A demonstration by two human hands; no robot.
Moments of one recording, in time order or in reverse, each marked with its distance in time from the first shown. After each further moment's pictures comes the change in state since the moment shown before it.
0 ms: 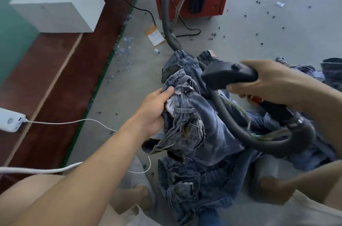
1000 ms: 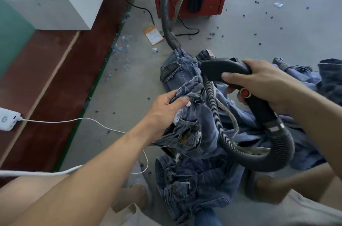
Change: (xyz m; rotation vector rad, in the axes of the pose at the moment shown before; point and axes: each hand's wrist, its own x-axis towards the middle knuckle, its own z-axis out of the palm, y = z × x) left_hand 0.002 -0.027 0.012 0.344 -0.084 0.243; right_hand 0.010 0.003 0.013 0.302 0.090 0.149
